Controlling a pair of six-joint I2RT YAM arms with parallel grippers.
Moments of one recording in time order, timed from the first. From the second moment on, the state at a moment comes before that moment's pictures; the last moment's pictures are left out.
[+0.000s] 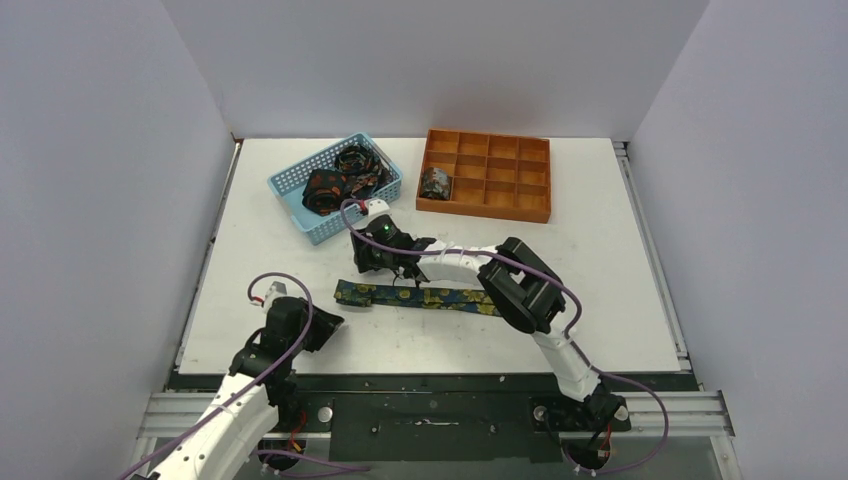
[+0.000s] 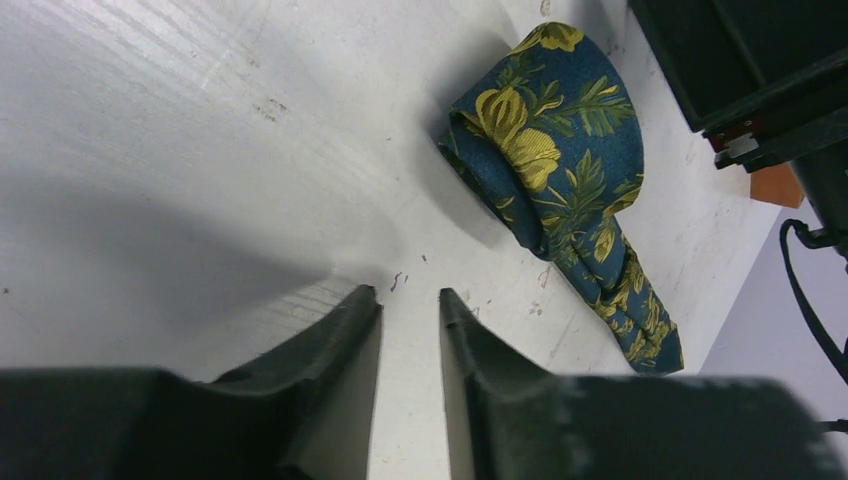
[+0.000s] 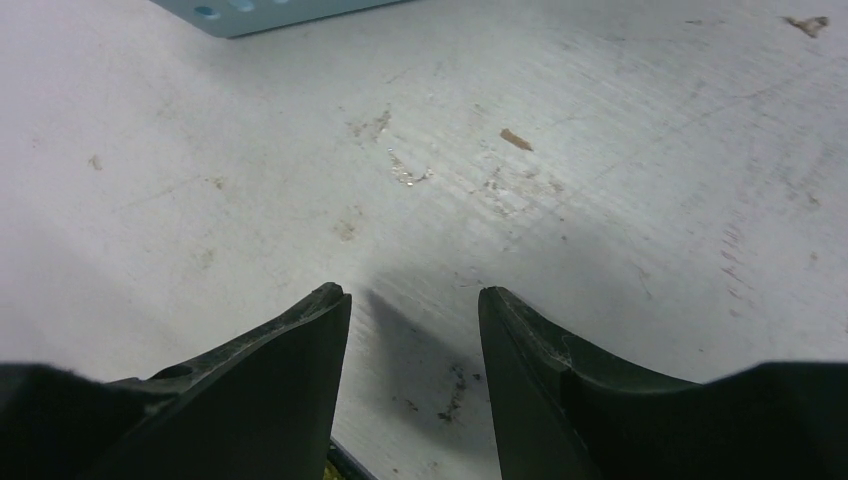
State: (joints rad) left arm -0.32 0.53 0.16 -0.40 -0.04 -1.17; right arm 0.91 2.23 1.53 0.07 0.11 0.41
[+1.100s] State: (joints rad) left arm -0.33 1.04 0.24 0.06 0.04 -1.11; right arm 0.94 2.30 1.64 0.01 -0.02 0.22
